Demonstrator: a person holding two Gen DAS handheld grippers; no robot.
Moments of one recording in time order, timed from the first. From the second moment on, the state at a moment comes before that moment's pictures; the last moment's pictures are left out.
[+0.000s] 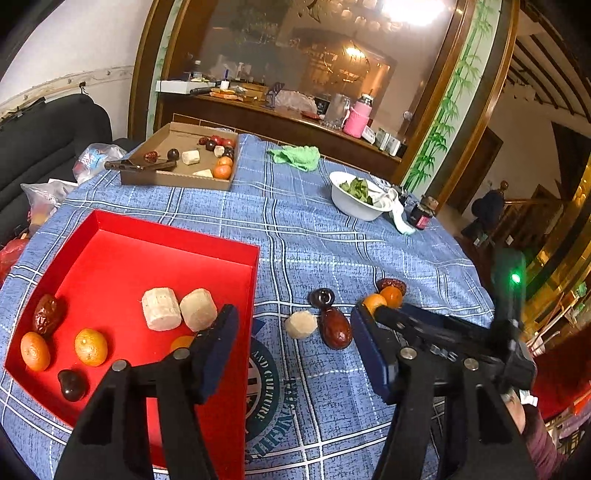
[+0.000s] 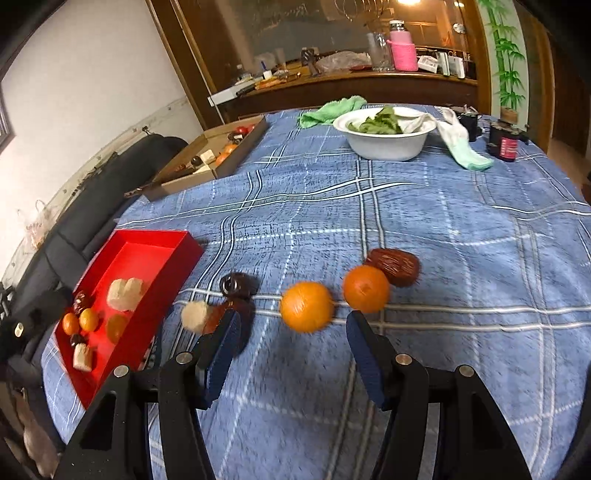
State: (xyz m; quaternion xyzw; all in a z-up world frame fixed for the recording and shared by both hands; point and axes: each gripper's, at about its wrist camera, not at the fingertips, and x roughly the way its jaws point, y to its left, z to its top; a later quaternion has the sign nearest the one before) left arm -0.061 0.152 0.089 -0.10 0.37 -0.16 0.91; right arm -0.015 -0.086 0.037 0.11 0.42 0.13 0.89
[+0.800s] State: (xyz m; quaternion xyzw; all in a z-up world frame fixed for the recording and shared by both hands) left arm -0.044 0.081 0.058 -0.01 0.41 -0.22 0.88; right arm -0.022 -0.113 0.023 0.15 0.41 0.10 0.89
